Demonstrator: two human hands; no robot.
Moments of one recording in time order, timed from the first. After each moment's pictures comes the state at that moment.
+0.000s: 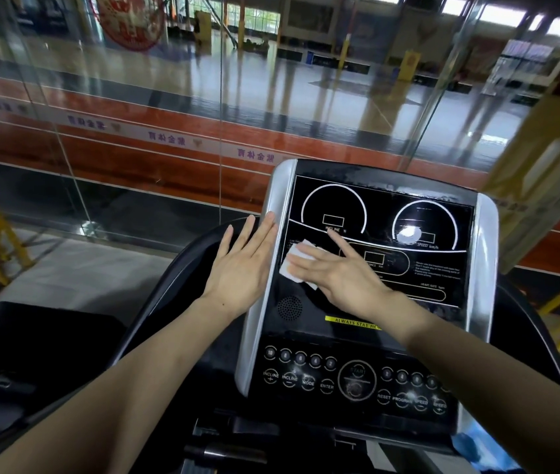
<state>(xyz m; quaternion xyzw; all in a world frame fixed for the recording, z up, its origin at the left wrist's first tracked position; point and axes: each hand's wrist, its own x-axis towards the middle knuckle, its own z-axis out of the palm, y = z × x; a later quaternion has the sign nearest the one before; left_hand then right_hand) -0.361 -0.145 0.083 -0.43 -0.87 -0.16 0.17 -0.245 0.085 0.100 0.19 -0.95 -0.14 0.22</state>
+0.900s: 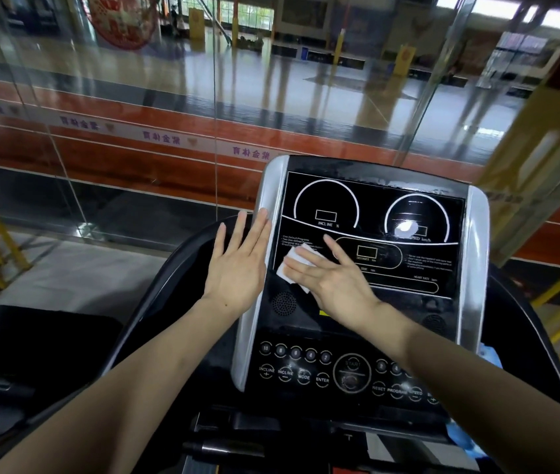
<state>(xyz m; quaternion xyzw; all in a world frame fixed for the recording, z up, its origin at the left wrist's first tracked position) -0.352 -0.137 0.079 -0.40 -0.88 -0.13 0.21 -0.234 0.074 0.076 0.16 -0.93 -0.19 0.28</state>
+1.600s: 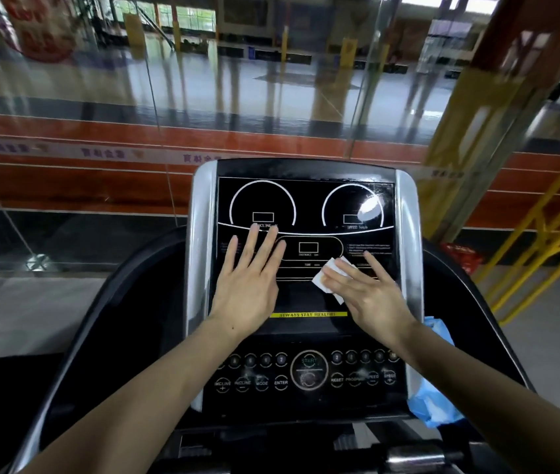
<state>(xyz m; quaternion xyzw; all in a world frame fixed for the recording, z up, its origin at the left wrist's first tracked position) -0.290 -0.056 0.082 -0.51 -0.82 -0.12 0.24 -0.109 0.175 0.057 0.03 -0.94 -0.14 0.31</state>
